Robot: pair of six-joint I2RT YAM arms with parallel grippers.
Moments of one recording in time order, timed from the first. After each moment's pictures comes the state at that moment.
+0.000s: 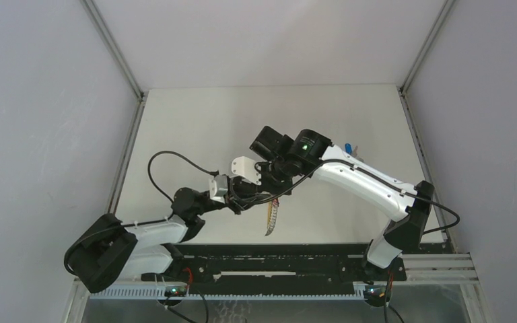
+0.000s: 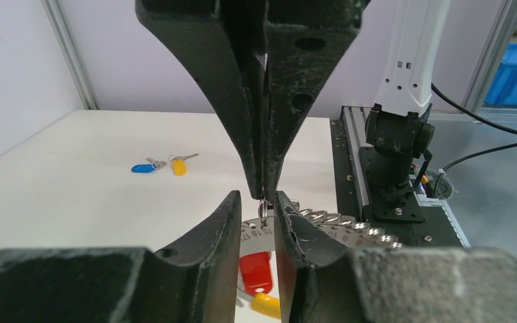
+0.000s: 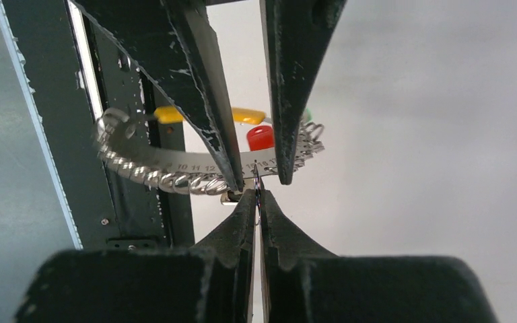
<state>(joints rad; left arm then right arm) -0.71 1.19 0.22 1.35 0.69 -0.23 1.03 1.62 1.74 -1.30 -0.17 -0.53</state>
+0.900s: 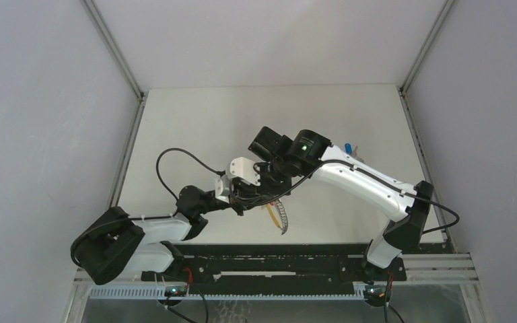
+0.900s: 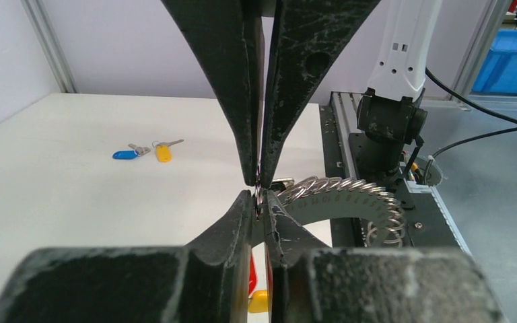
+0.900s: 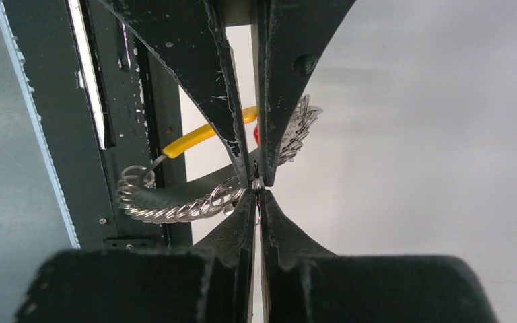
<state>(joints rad) -0.72 1.26 0.24 1.35 0.71 -0.23 1.04 1.63 1.76 -1.31 -0.16 -0.54</state>
